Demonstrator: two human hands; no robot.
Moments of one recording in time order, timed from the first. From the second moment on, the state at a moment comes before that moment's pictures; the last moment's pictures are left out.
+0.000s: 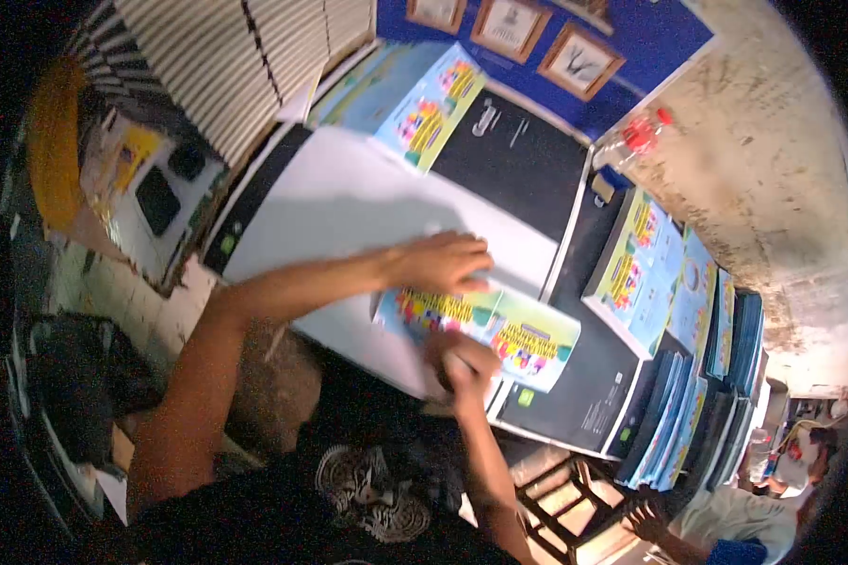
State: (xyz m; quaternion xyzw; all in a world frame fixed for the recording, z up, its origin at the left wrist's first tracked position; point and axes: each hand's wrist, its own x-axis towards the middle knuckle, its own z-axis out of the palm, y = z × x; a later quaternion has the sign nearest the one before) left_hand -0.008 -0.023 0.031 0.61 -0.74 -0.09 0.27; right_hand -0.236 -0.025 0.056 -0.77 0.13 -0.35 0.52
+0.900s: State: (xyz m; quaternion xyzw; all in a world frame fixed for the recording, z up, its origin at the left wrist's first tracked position) left_hand -0.127 -0.004 0.145 0.63 -0.77 -0.14 0.05; right_hand -0.424 -0.115 0.102 -0.69 0.35 -0.61 0.17
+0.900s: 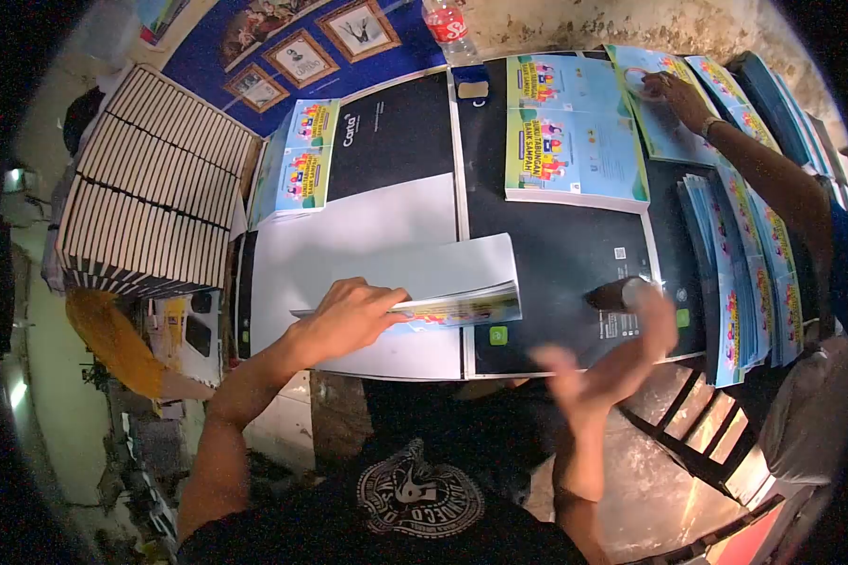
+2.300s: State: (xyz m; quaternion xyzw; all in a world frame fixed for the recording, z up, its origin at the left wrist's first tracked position) left_hand 0.193 0.079 0.037 0.79 -0.06 -0.06 0.61; right_hand 0.048 -0.180 0.042 -0.68 0.34 -0.13 0.64
